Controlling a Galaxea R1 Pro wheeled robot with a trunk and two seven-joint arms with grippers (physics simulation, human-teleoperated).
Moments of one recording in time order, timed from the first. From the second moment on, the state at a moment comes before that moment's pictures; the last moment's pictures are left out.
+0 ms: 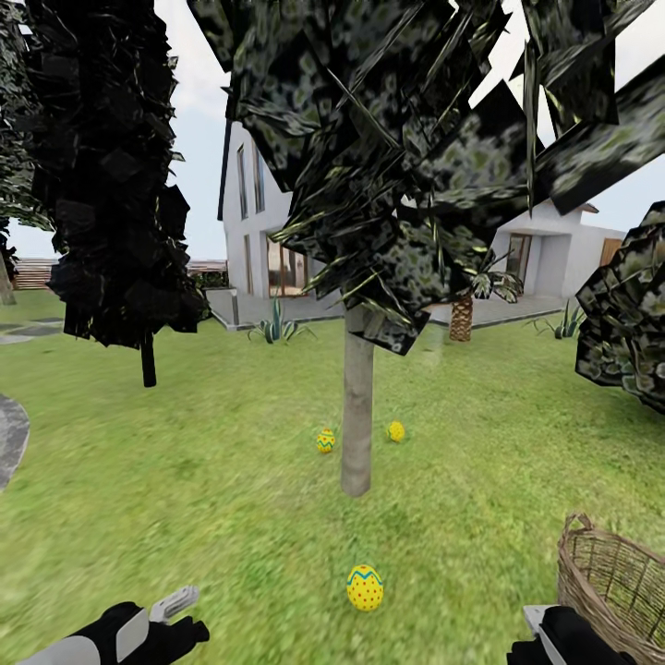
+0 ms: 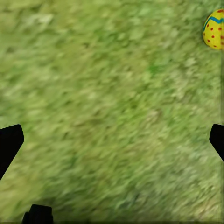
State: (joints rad) left arm -0.63 0.17 0.25 -0.03 0.14 0.44 -0.15; right arm -0.44 -0.22 -0.07 -0.42 0.11 0.62 0.10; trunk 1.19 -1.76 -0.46
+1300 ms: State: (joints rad) left arm -0.62 0.12 0.25 0.02 0.02 0.44 -0.15; right arm -0.44 -0.19 -0.07 -0.39 0.12 0.62 0.07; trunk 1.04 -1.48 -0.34
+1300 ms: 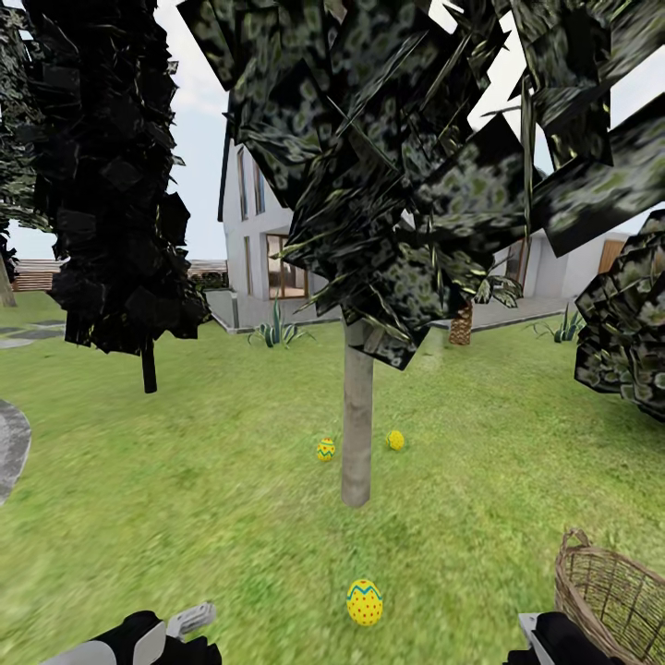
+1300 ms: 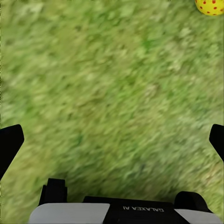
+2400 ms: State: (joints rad) left arm -0.62 0.12 0.25 0.02 0.02 0.44 -0.15; right arm -0.44 -0.18 -0.07 -0.39 0.12 0.62 0.07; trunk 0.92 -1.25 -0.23
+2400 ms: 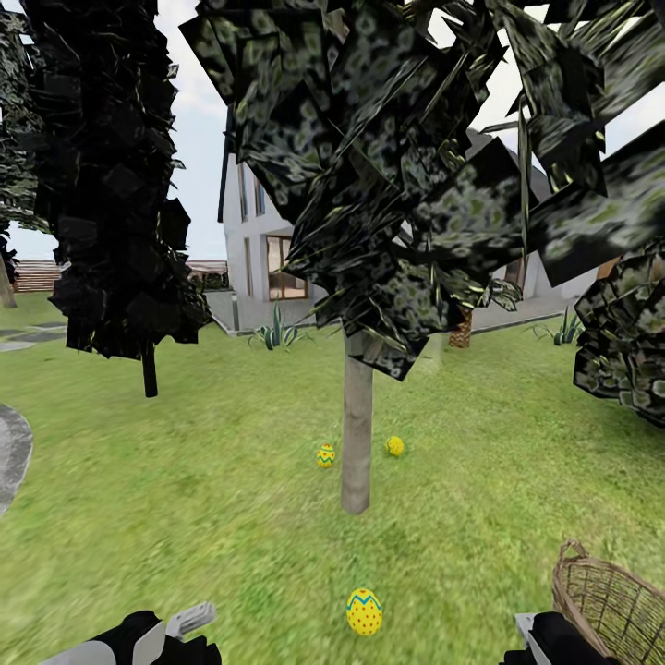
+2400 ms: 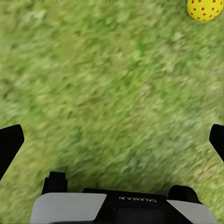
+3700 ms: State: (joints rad) left arm -0.62 0.12 0.25 0.02 0.02 0.44 -0.15; right arm -0.44 -0.18 -0.07 -0.39 0.12 0.62 0.06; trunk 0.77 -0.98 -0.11
